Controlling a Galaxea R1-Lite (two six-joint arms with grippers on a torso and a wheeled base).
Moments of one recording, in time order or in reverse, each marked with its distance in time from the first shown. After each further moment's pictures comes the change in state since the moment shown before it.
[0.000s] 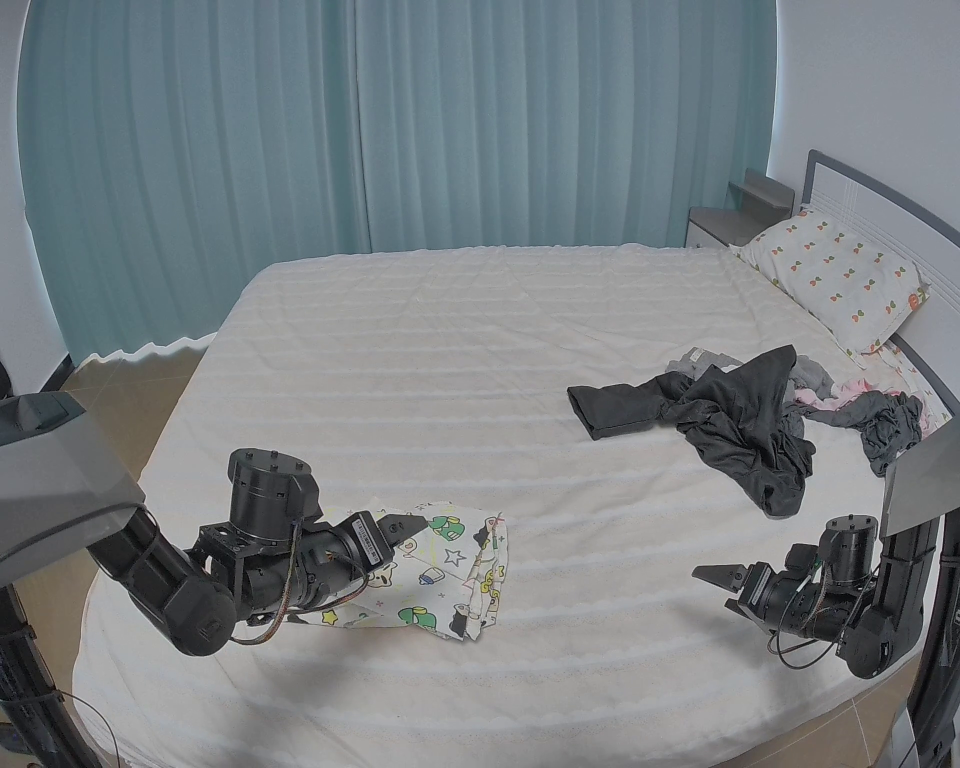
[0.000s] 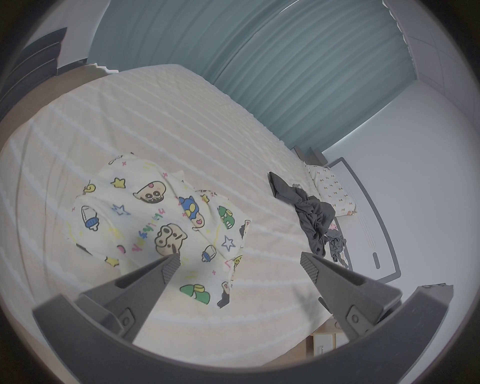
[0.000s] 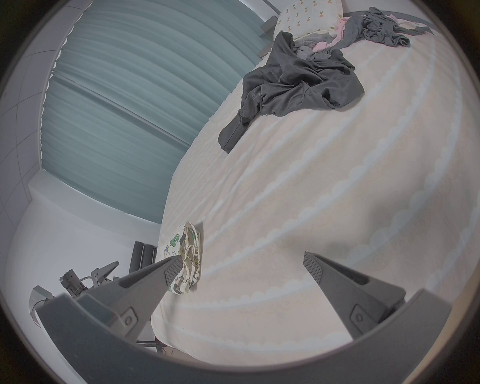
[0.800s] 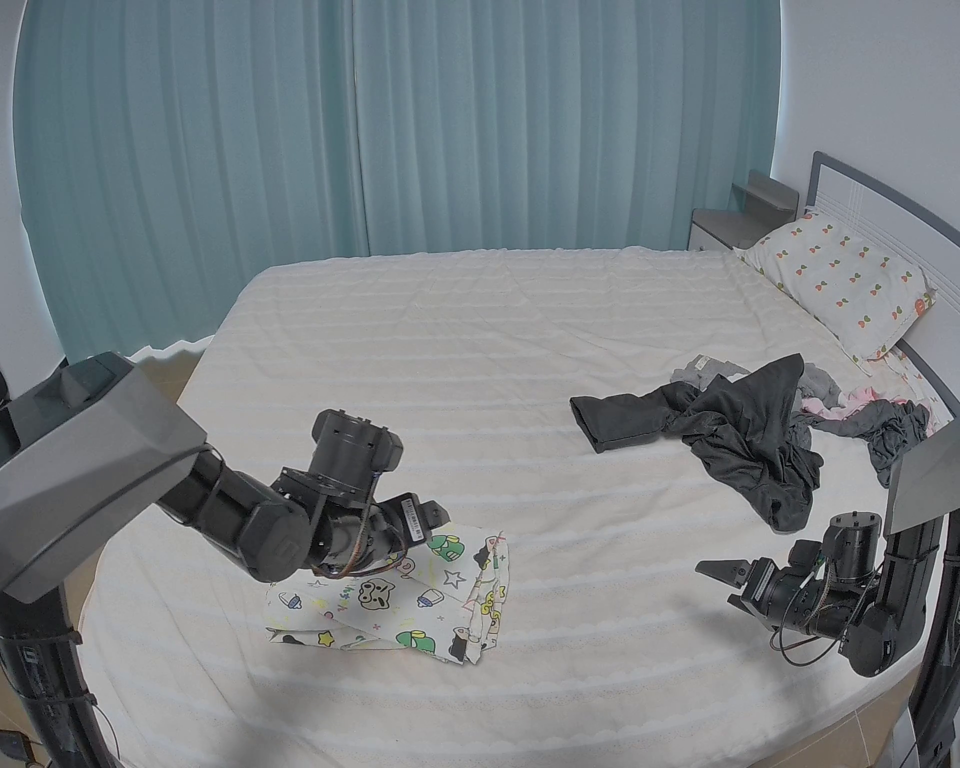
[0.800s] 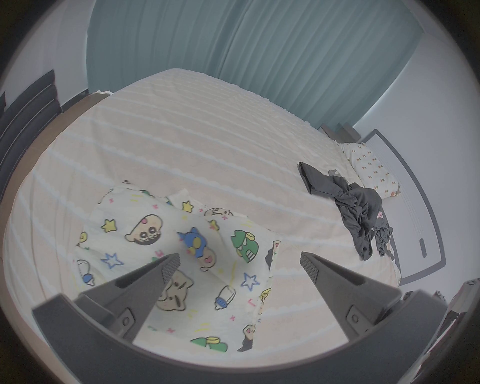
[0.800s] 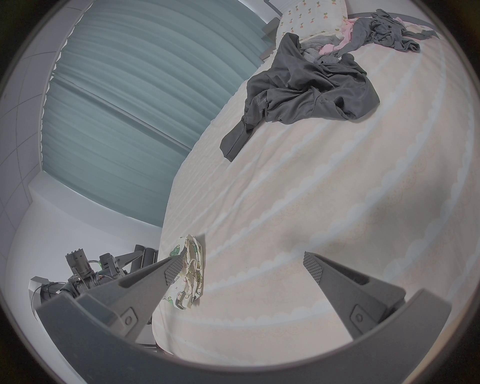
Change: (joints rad) left arm -0.039 0.096 -0.380 0.495 0.152 0.115; right arm -0.010 -0.014 0.000 0.000 0.001 0.001
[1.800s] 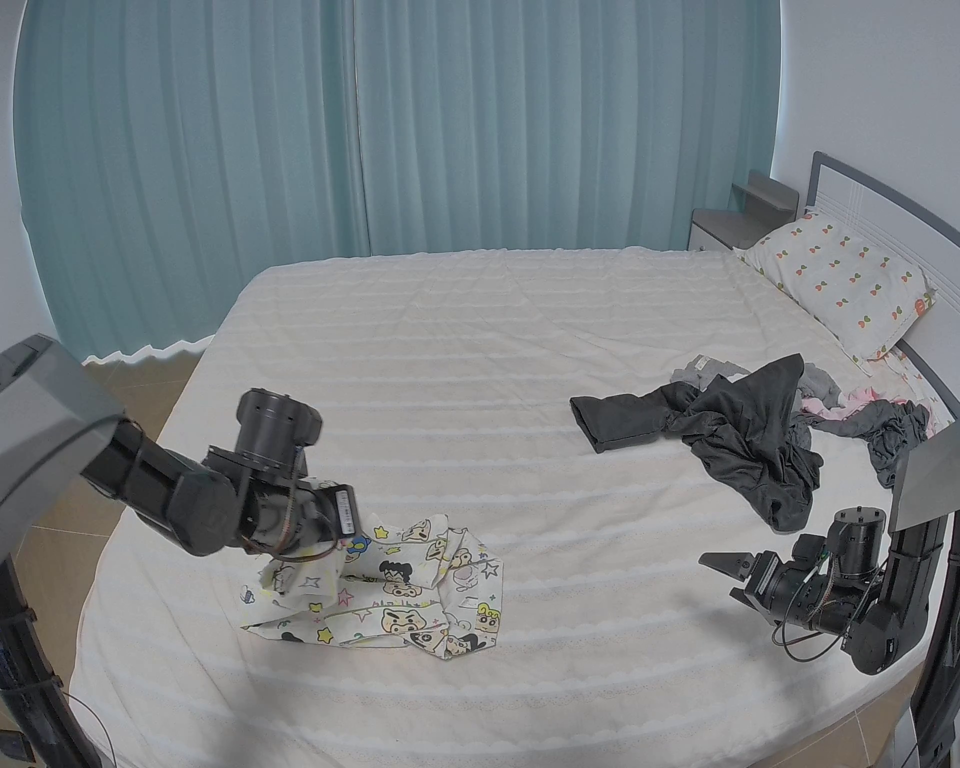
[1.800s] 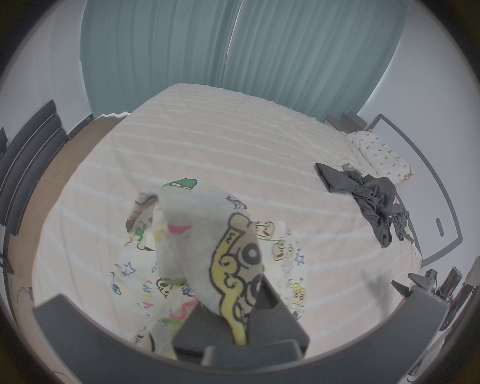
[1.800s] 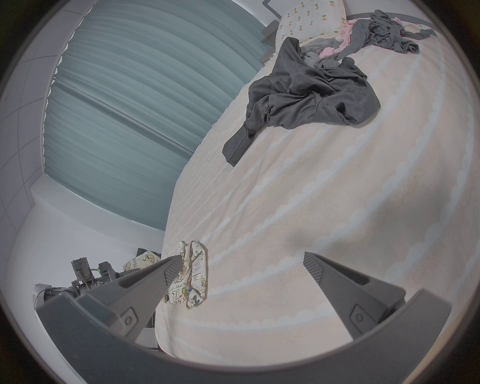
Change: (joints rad) left arm 0.083 -0.062 0.021 0.059 0.028 0.205; right arm -0.006 -0.023 -0.005 0.000 0.000 0.012
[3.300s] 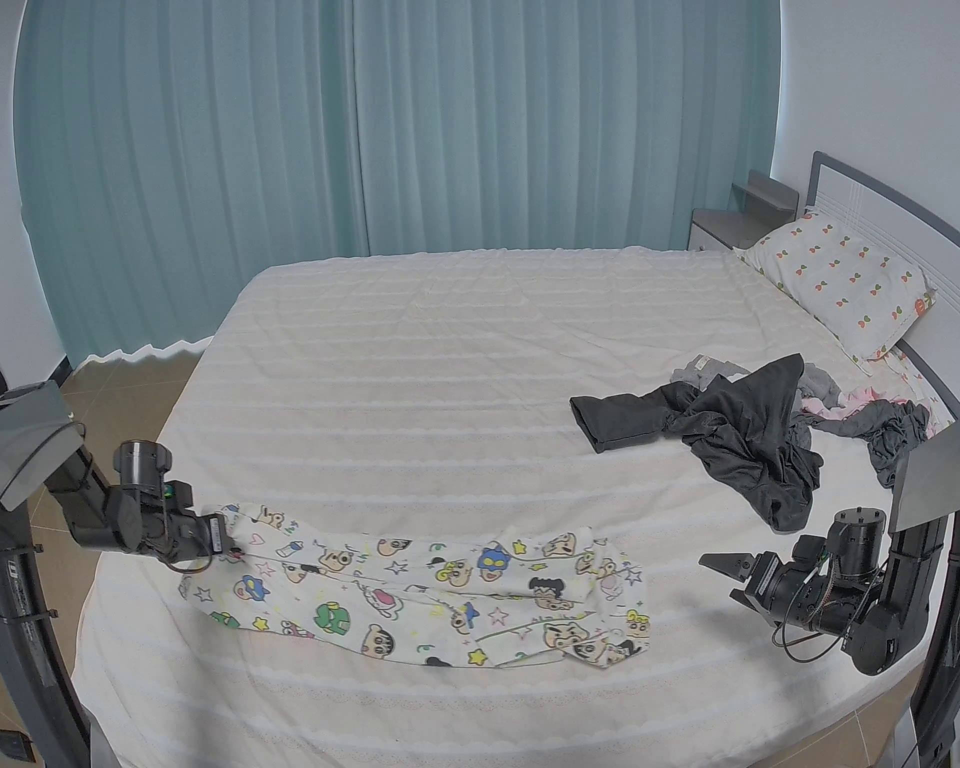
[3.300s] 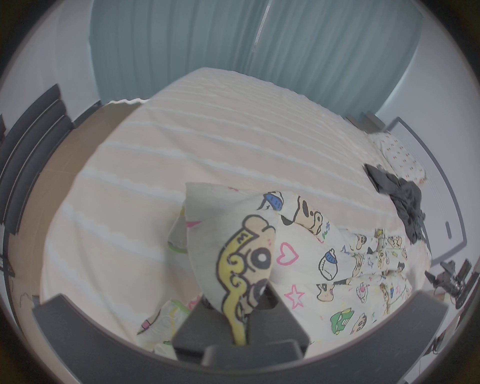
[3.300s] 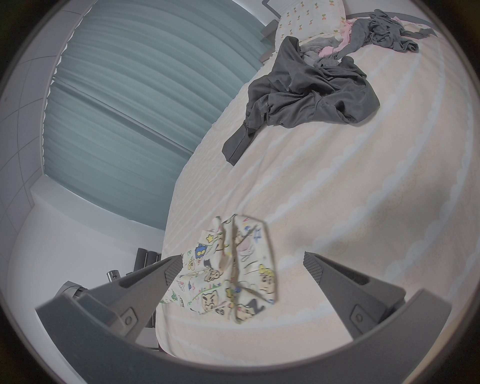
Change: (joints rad) left arm 0.654 0.206 0.049 -0.164 -0.385 0.430; right arm 0.003 -0.001 0.004 0.000 -0.001 0.010
